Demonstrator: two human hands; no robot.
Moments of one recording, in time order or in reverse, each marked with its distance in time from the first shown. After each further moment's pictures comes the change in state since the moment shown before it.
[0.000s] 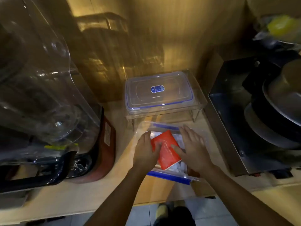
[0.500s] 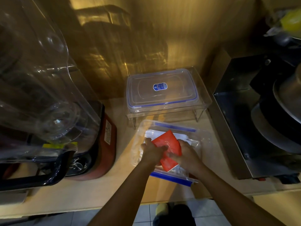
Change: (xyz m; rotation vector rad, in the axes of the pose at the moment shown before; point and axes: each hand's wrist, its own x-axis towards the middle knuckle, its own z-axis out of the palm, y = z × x) left_hand 0.015 0.017 0.016 -0.551 -0.097 -0.607; right_hand 0.007 -0.006 0.029 0.505 -0.283 0.313
